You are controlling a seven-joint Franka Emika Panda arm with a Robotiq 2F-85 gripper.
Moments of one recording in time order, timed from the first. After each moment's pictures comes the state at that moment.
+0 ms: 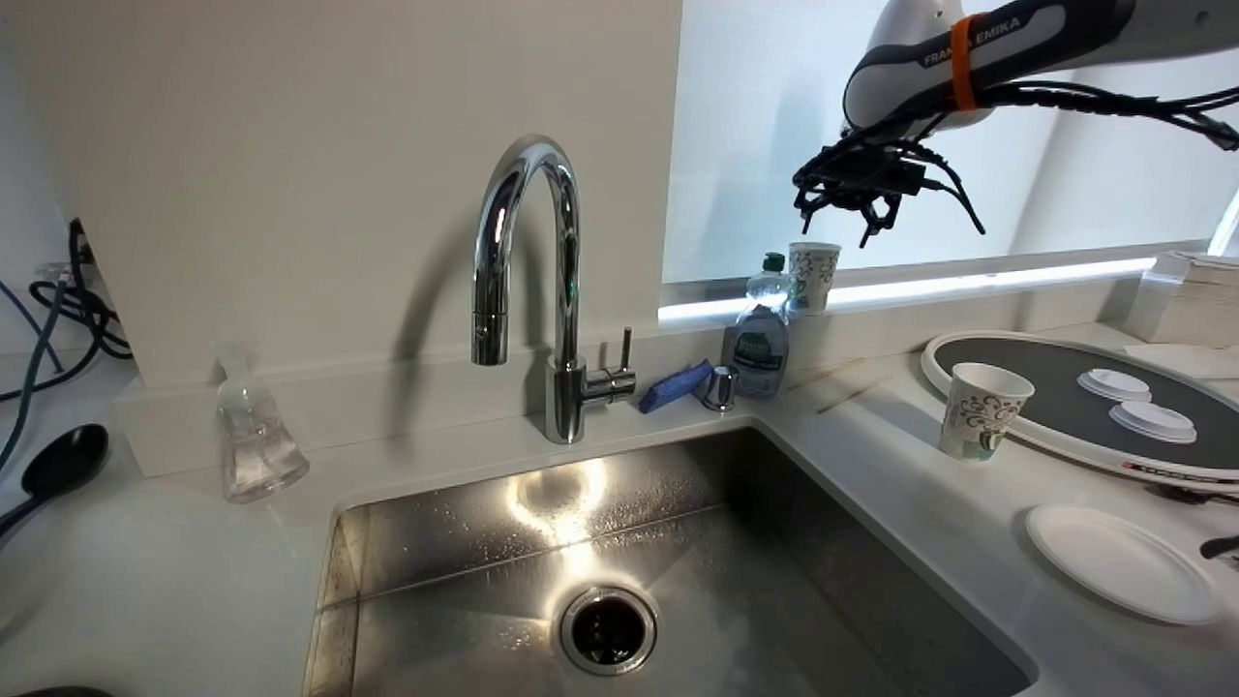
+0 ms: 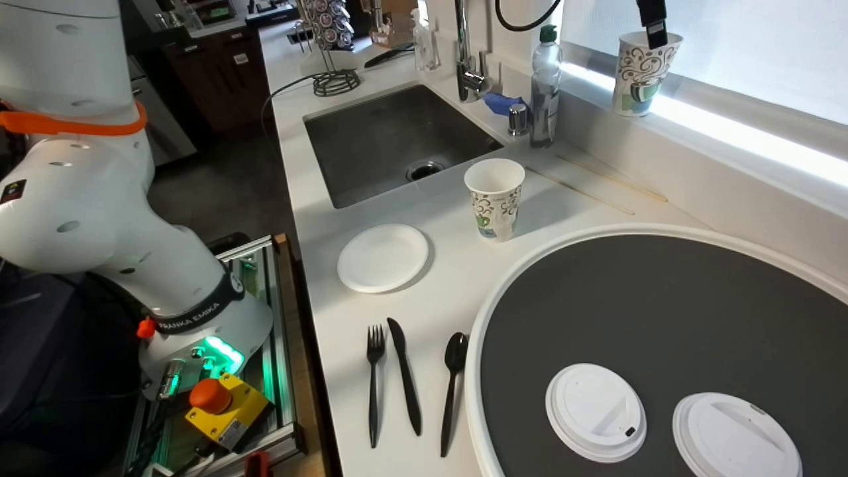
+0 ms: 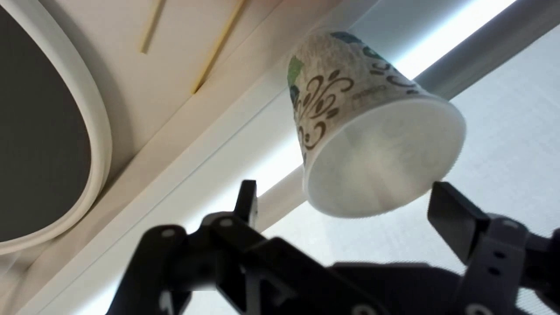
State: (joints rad) arm 0.00 0.46 -0.11 -1.39 -0.13 2.22 0.76
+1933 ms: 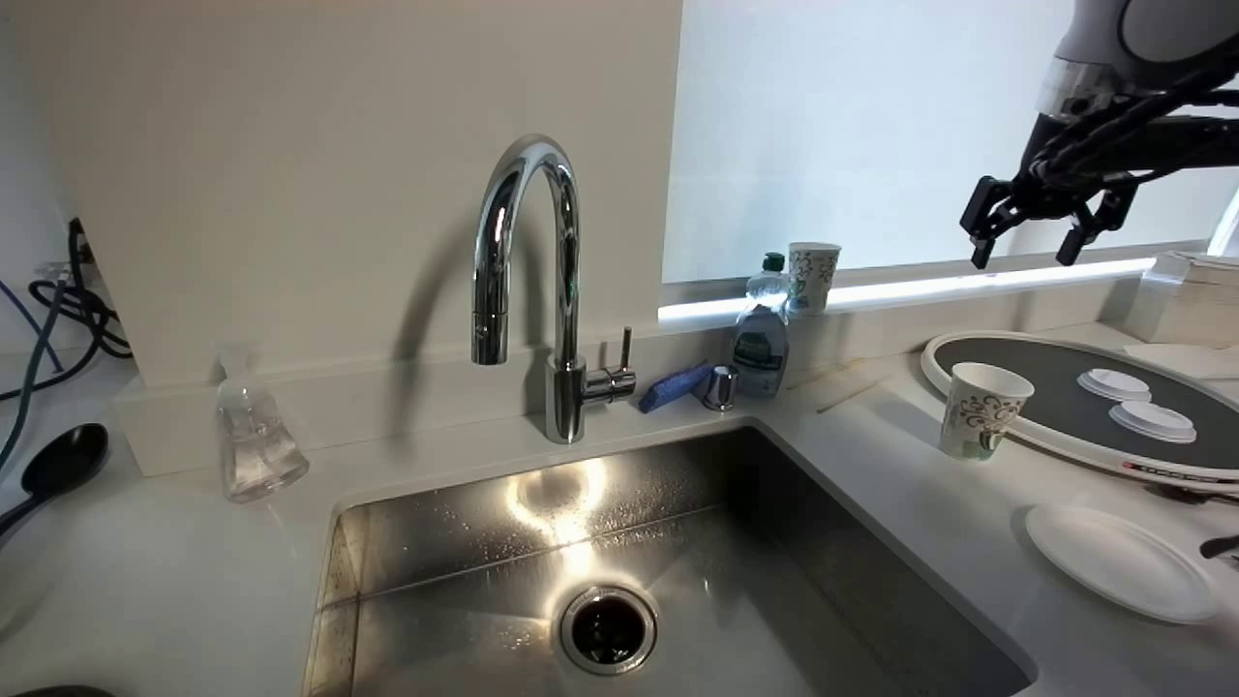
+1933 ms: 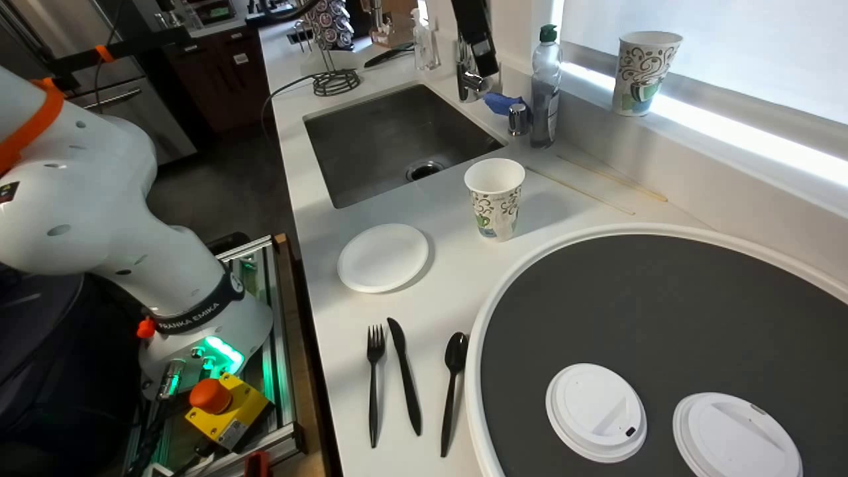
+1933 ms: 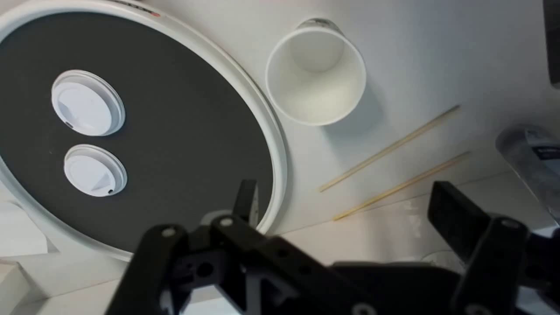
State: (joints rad) arm -0.06 -0.35 -0.05 -2.27 -0.27 2.12 0.48
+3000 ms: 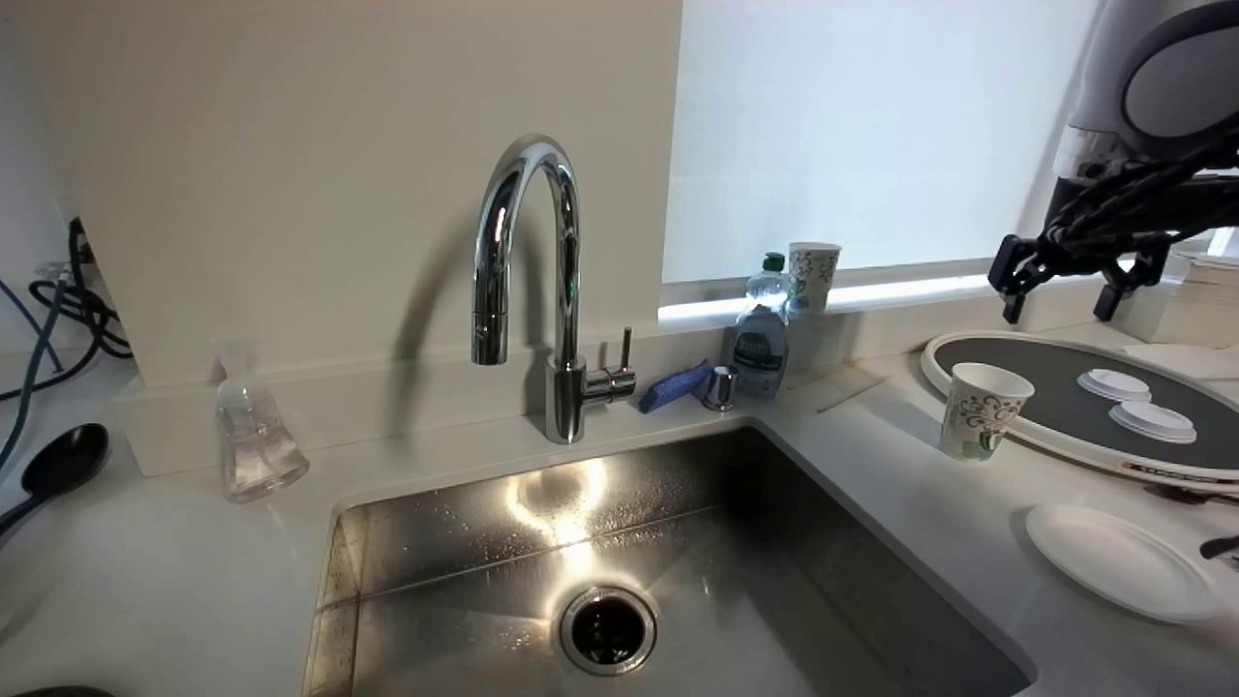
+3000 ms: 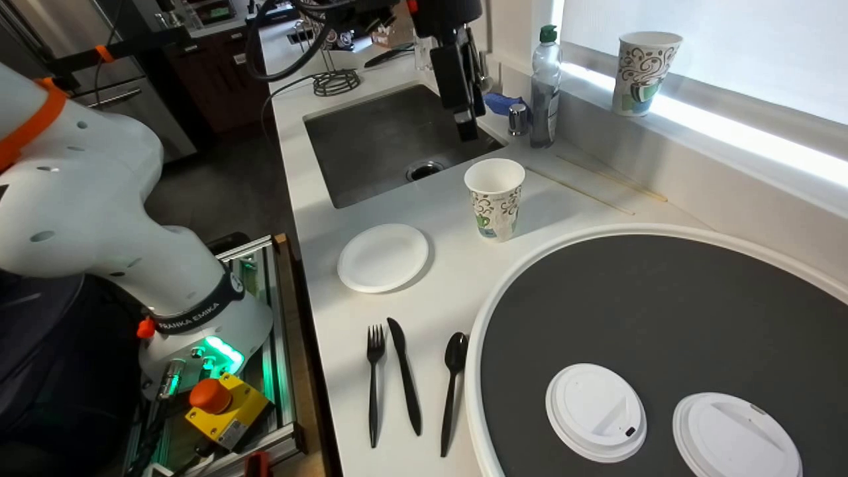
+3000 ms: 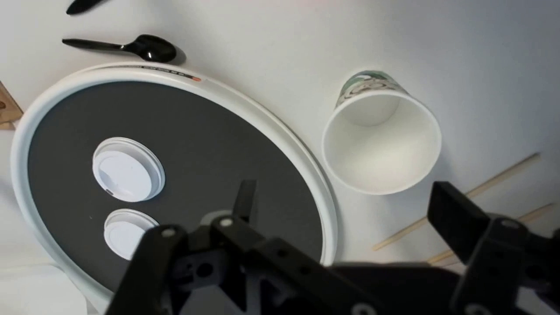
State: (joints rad) arm -0.17 -0.34 -0.01 -2.38 -0.28 2.15 0.52
